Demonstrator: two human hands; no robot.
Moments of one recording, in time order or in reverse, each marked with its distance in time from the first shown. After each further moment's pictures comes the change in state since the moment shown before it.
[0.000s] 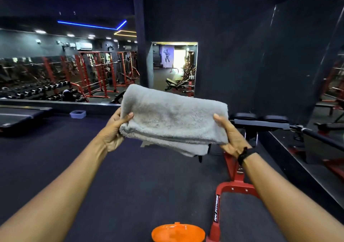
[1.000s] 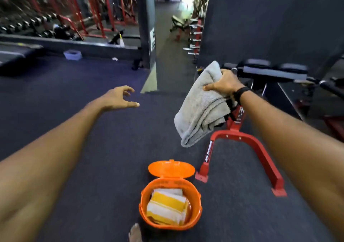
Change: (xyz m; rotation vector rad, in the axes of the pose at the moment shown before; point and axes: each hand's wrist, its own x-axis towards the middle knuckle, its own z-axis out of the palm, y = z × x) left_hand 0.038 -0.127 -0.028 1.248 -0.012 -0.375; right_hand 0.083 0.037 -0.101 -1.399 0.300 0.201
